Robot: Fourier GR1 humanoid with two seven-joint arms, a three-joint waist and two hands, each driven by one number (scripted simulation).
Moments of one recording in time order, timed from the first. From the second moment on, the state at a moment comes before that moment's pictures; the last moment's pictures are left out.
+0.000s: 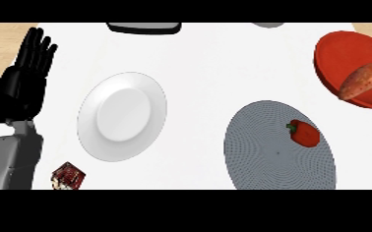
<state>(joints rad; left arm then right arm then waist) -0.31 0.29 0.19 -1.48 0.14 0.01 -0.01 -0.87 -0.84 -0.20 -0.21 0.65 0.27 -0.57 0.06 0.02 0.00</state>
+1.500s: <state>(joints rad) -0.29 0.29 0.21 -1.48 0.15 0.01 -0.03 -0.75 -1.09 -0.66 -0.06 0.22 0.42 -0.62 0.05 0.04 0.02</state>
